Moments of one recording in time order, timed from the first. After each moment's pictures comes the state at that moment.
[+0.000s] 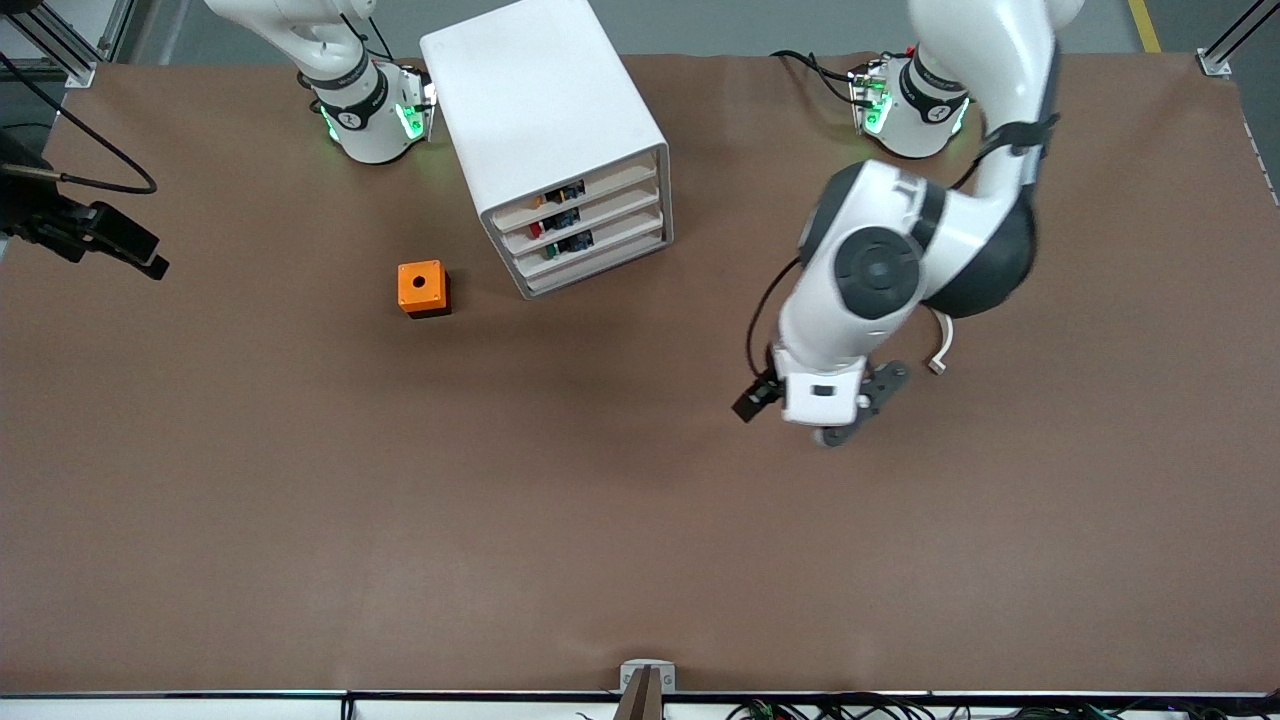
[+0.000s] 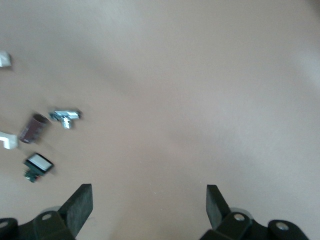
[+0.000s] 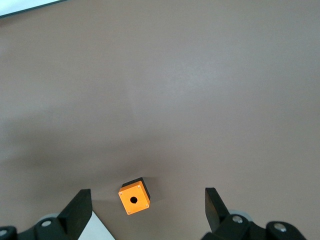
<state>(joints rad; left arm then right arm) -0.67 0.50 0.26 -1.31 -0.22 1.79 -1.12 -0.02 -0.05 0.03 -1.58 0.01 1.58 0.24</state>
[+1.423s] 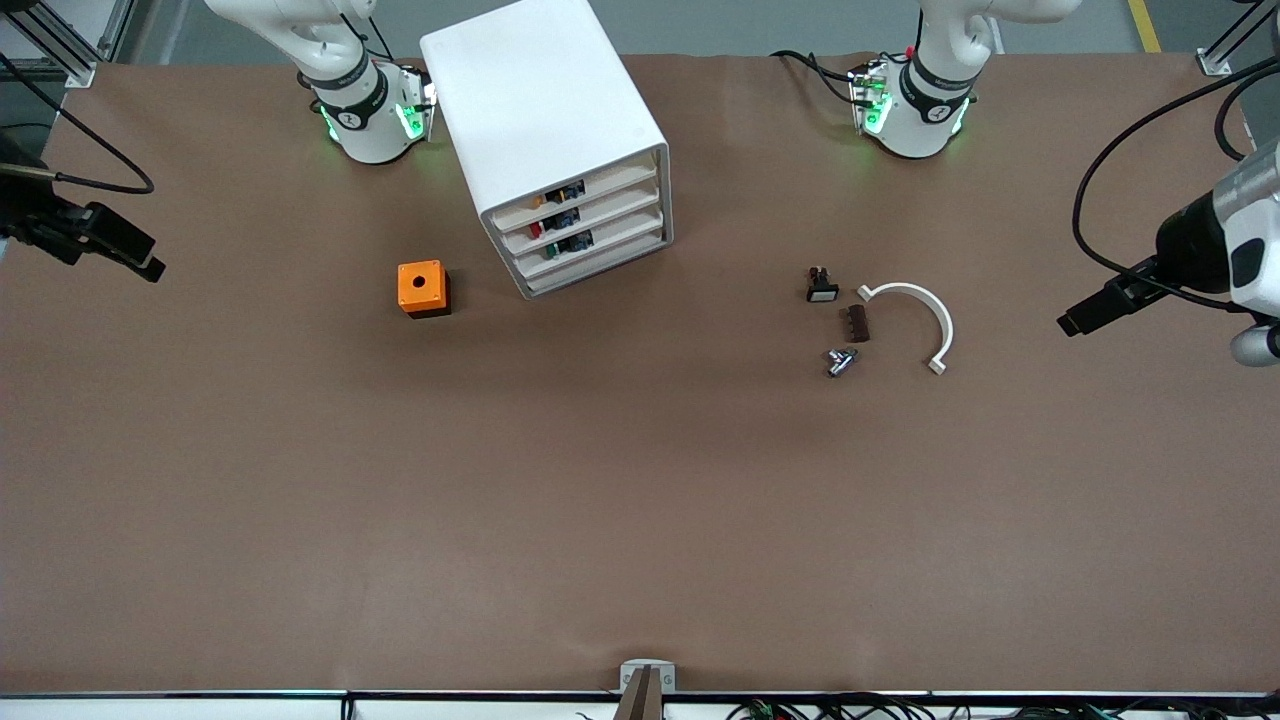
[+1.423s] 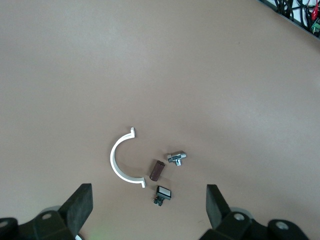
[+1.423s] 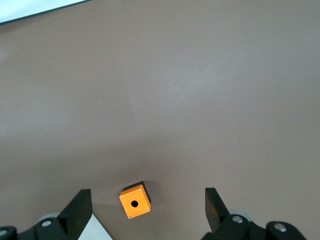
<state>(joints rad) -0.22 0.18 0.15 -1.32 -0.09 1.47 -0.55 -0.02 -0.05 0.03 -1.58 0.01 1.59 0.24</state>
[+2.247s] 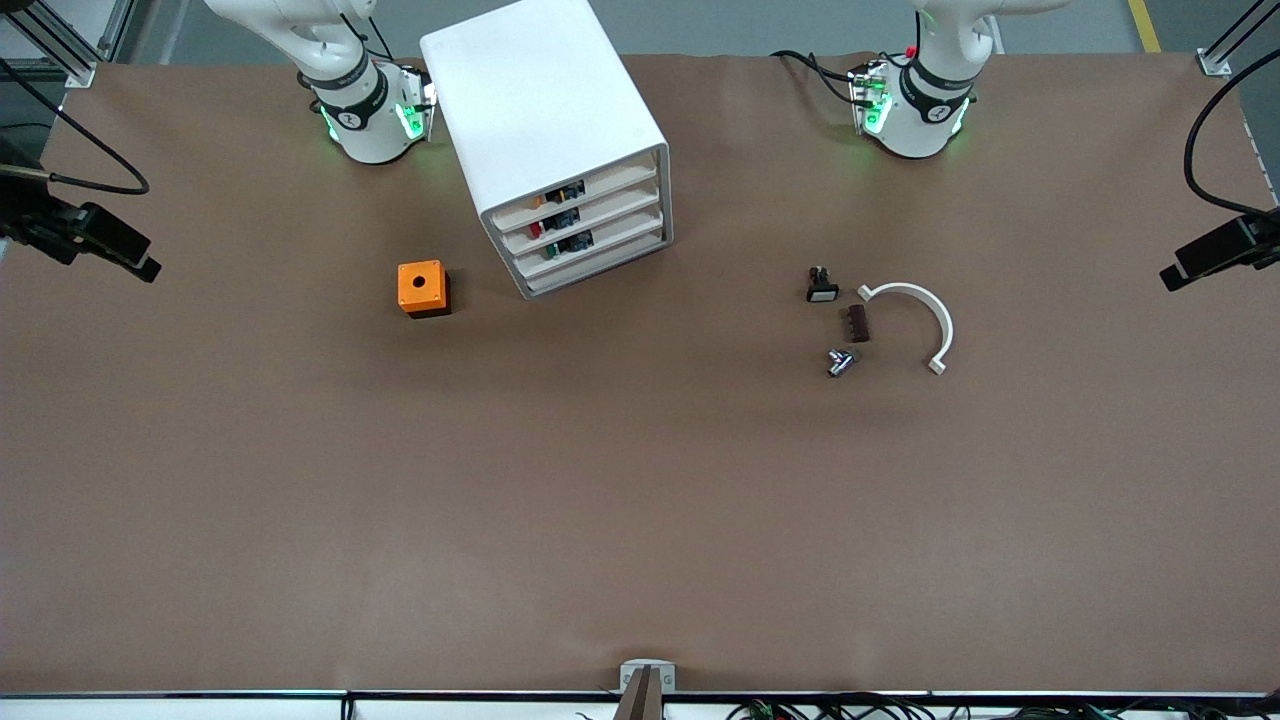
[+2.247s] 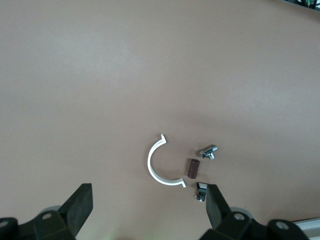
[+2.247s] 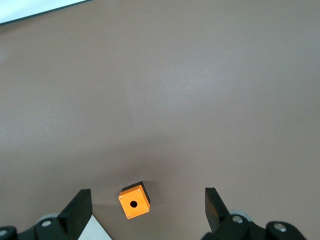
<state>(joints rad) 0.02 0.11 0.01 -1.32 -0.04 1.42 -0.21 -0.02 -0.05 0.02 -1.58 0.01 1.59 0.24</state>
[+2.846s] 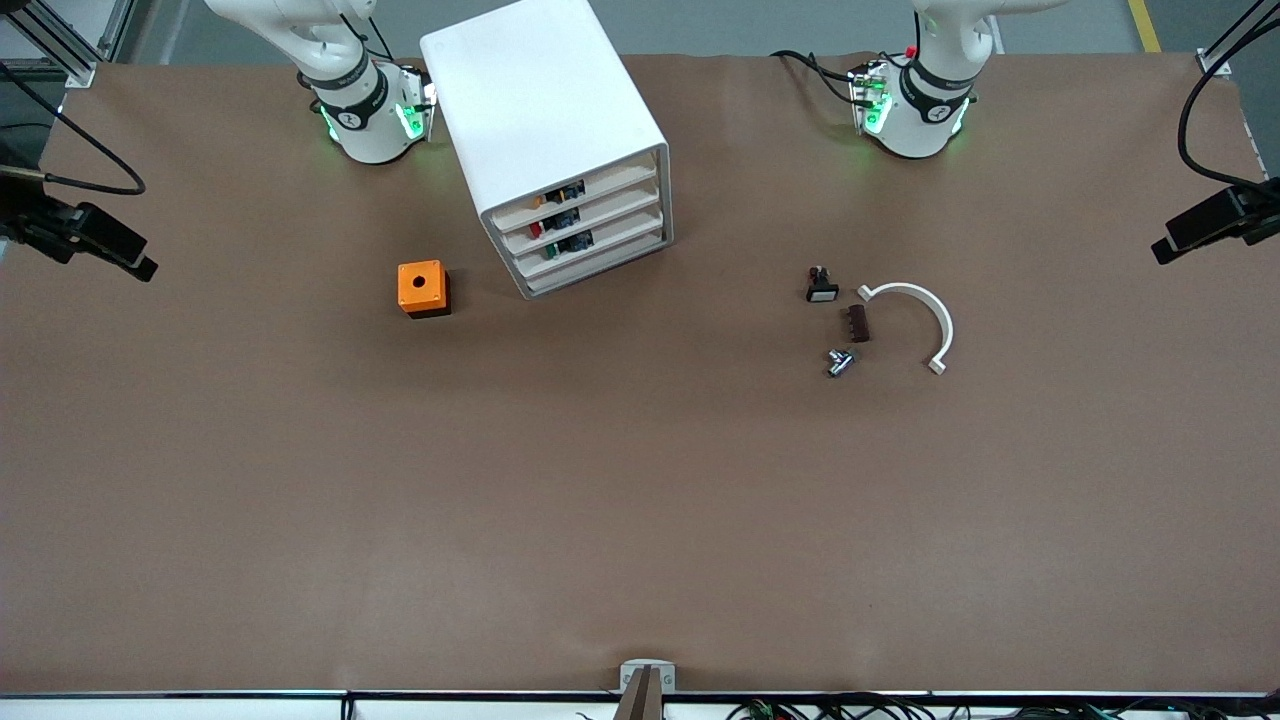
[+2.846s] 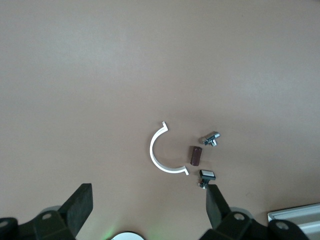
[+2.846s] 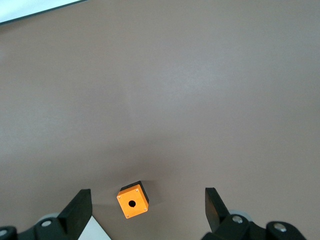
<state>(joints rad) 0.05 0.04 -0.03 -1.41 -0.04 1.41 -0.20 -0.03 -0.05 0.02 -1.58 0.01 1.59 0.24</state>
